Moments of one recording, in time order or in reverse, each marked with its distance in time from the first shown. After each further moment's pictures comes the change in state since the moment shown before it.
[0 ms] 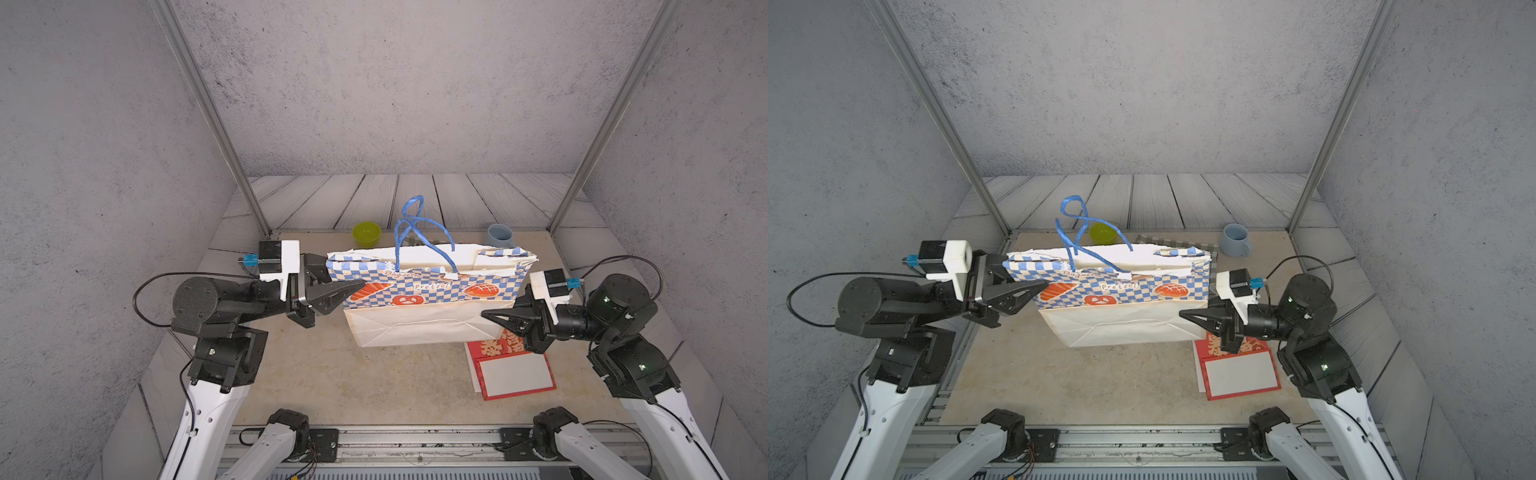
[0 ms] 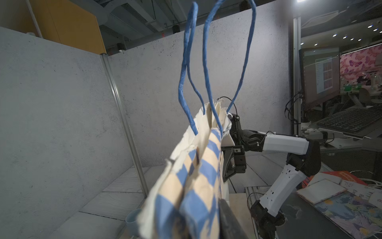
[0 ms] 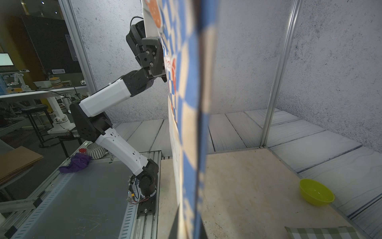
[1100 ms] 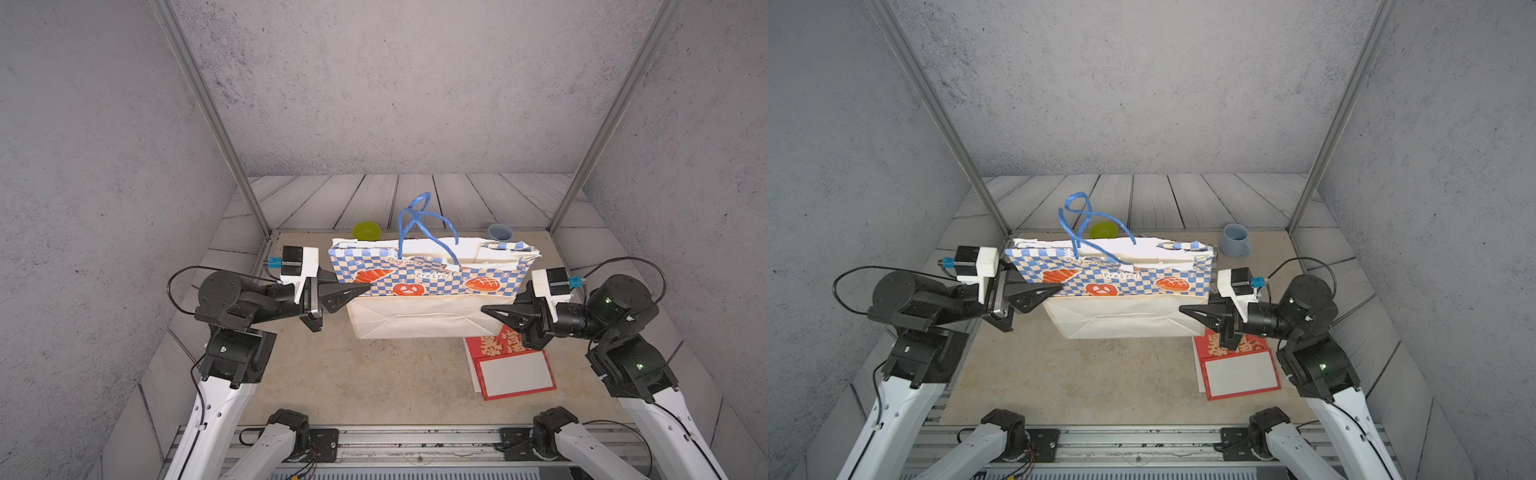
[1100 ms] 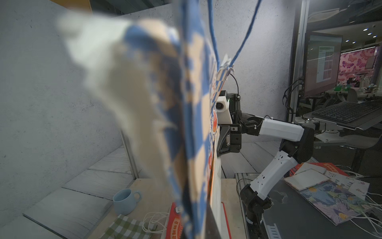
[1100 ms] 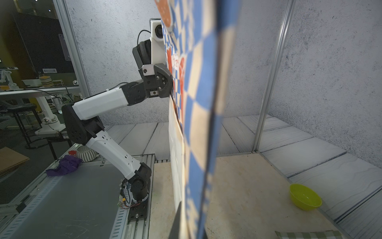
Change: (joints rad) left arm 0.005 -0.014 -0.097 -0.094 0.053 0.059; right arm 0.000 0.000 -0.013 0.067 0.033 0.006
